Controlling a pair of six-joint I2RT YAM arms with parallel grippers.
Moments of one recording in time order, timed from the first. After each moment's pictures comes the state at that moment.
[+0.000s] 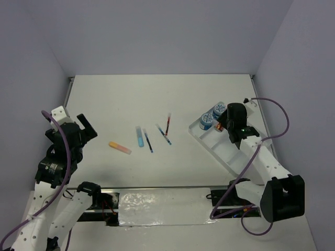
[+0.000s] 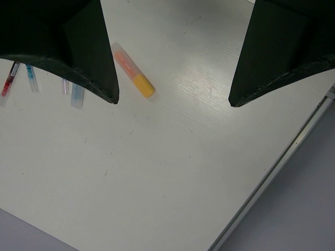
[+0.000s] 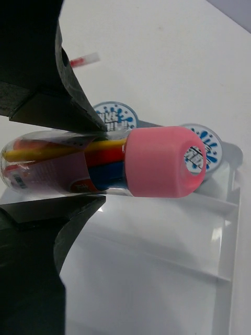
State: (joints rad) left arm -0.23 0.60 0.93 -0.81 -0.59 -0.47; right arm 0.16 1.09 0.72 -0.24 0.33 0.73
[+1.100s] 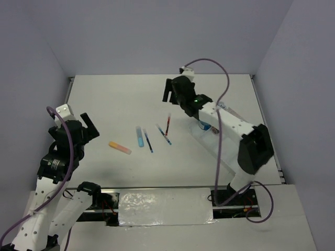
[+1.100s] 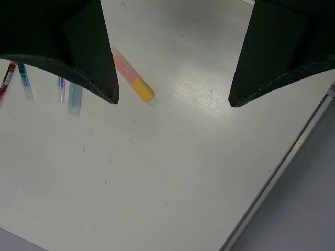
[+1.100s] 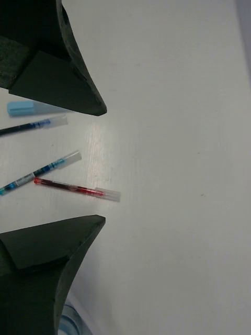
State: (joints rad) left arm -0.23 0.63 0.93 -0.80 -0.57 -0.45; right arm 0.61 1.60 1.36 -0.23 0.38 0.55
